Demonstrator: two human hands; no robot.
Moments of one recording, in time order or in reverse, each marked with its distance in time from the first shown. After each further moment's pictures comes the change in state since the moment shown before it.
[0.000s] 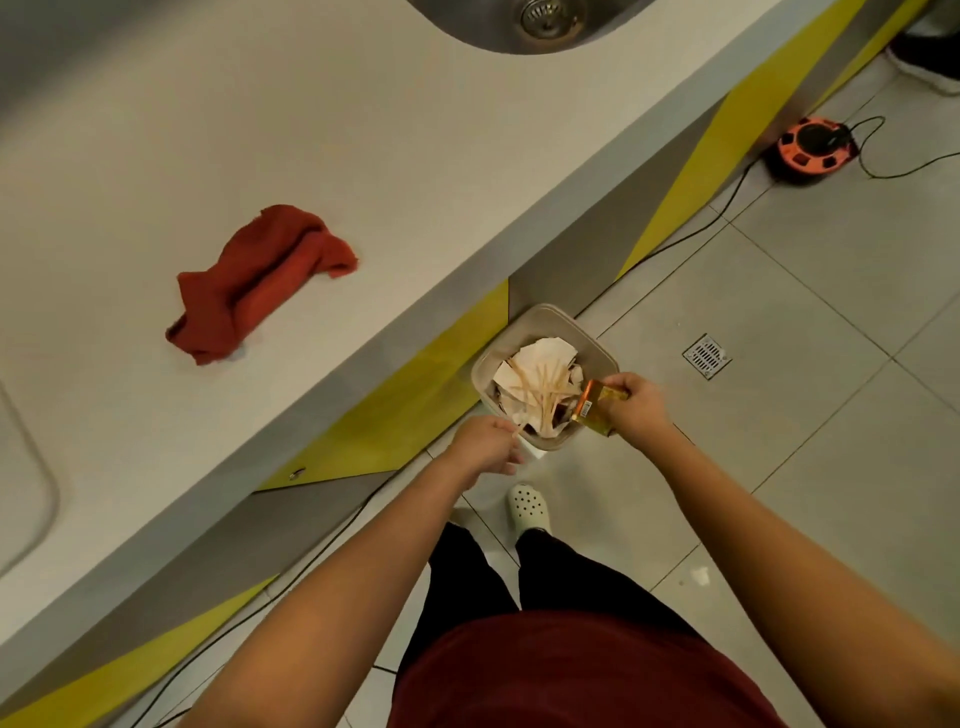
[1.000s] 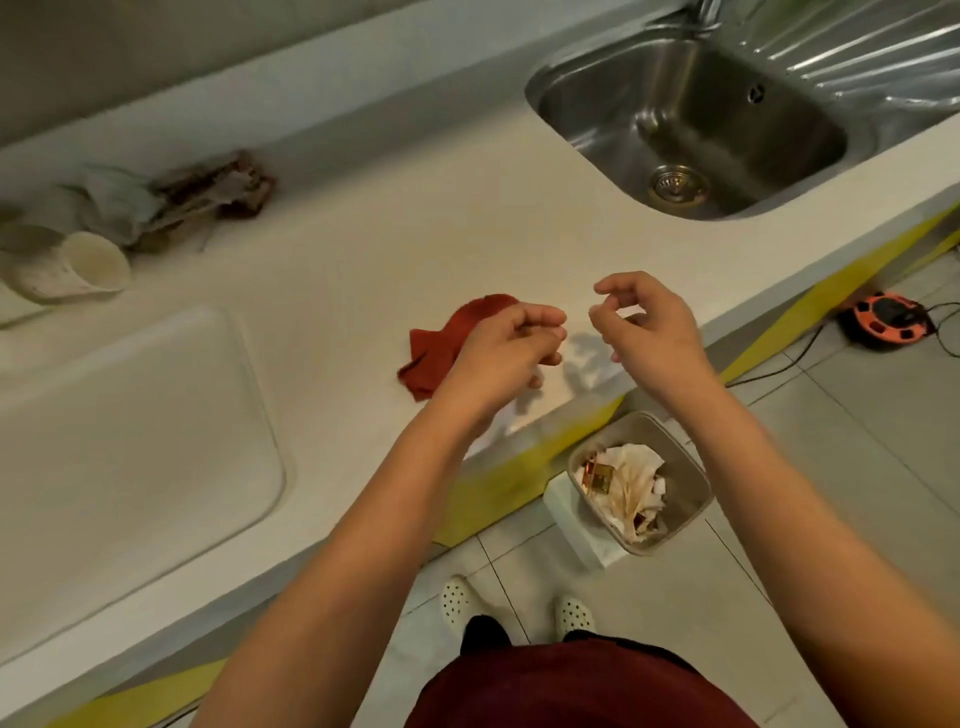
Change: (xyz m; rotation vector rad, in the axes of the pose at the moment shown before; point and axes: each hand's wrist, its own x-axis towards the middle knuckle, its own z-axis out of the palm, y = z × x) left_hand -0.152 0.074 -0.149 -0.254 0.153 0.742; right_hand -0.135 -0.214 0.034 0.131 -0.012 -0.788
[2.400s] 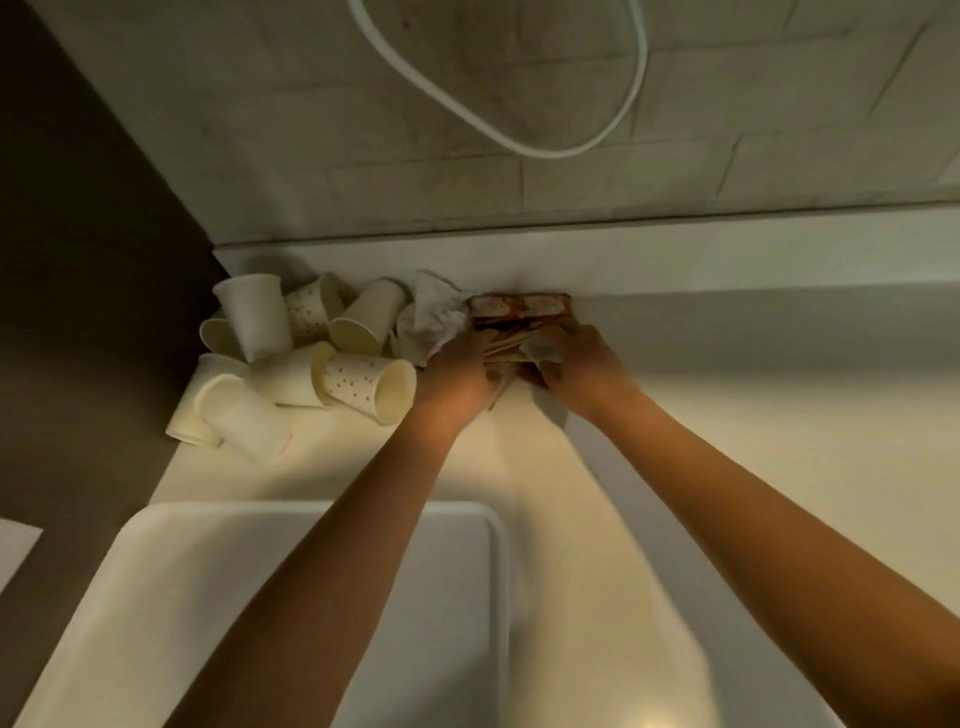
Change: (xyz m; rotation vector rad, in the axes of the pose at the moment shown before) left_hand 0.157 -0.031 -0.435 0.970 0.758 0.014; right_hand 0.228 -0.161 0.419 -0.640 -0.609 -0.587
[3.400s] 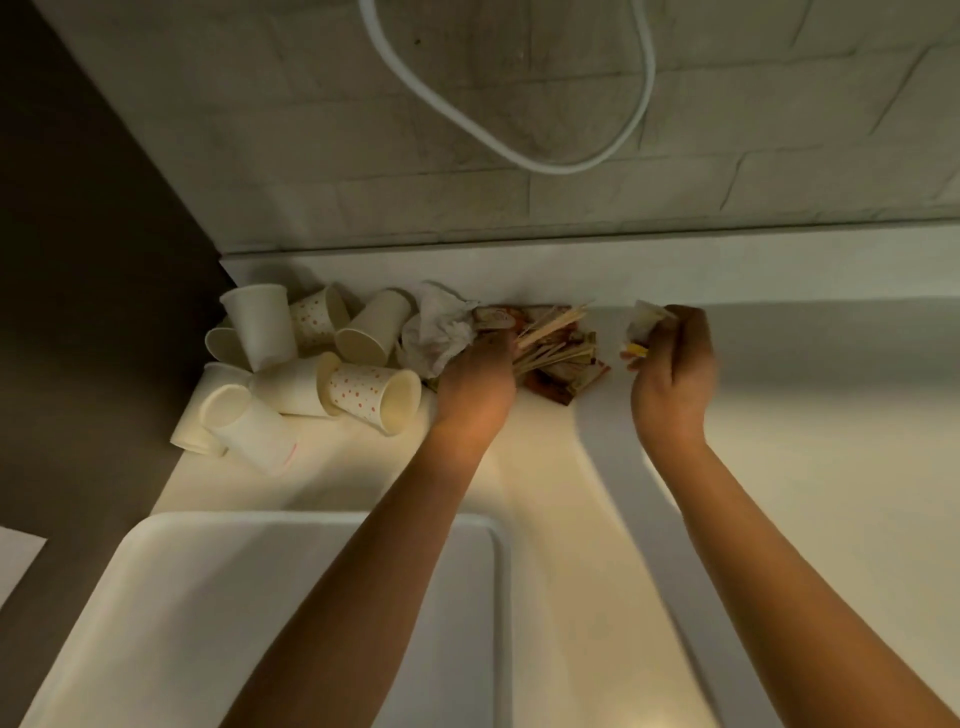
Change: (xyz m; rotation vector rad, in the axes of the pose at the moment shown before) left_hand -0.002 0.022 -0.010 0.231 0.270 0.116; right_hand -0.027 0.009 -0.023 0.764 0.761 0.065
